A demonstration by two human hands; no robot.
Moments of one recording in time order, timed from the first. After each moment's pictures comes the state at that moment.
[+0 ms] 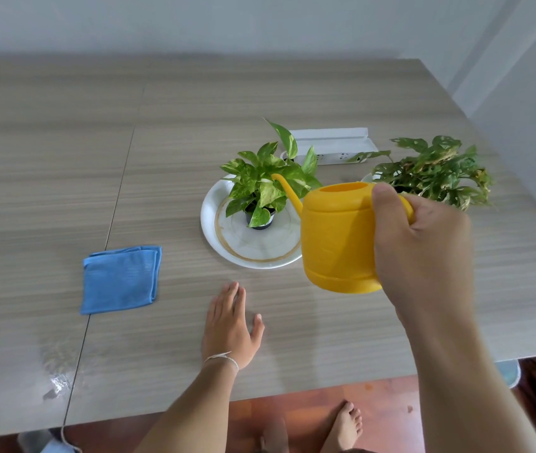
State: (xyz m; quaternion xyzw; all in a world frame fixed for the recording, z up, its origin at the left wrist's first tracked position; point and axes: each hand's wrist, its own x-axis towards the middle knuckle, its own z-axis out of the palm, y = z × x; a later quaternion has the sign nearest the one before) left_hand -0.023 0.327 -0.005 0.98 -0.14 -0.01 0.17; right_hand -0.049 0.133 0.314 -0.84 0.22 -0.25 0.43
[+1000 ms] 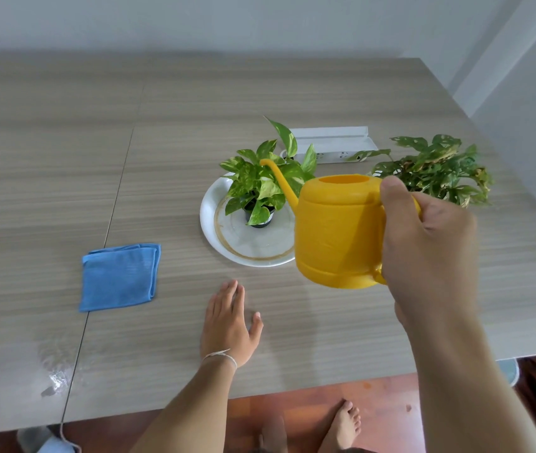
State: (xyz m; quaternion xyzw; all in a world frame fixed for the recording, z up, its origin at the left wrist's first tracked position) left_hand -0.023 0.328 -0.003 0.98 -0.14 -0.02 0.17; right_hand -0.050 0.128 0.307 -0.80 0.22 -0.27 0.49
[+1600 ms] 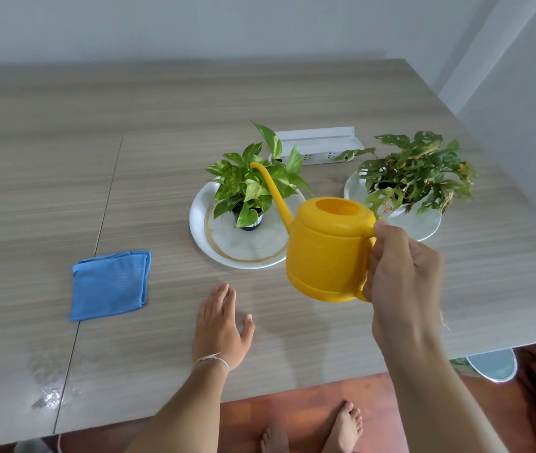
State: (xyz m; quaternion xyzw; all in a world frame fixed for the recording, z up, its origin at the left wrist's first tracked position) left_hand -0.025 0.327 0.009 0.98 -0.13 -0.04 0.17; right_hand -0.072 0.114 0.254 -0.67 0.28 -0.25 0.64
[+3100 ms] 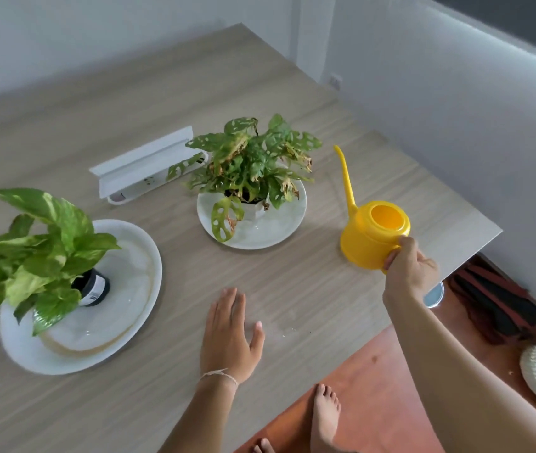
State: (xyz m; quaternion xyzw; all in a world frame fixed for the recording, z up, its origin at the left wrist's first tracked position) left_hand -0.019 0.075 -0.017 0.91 -0.36 -0.03 0.19; right_hand -0.126 -0.221 0.068 -0.46 0.65 -0.37 0.48
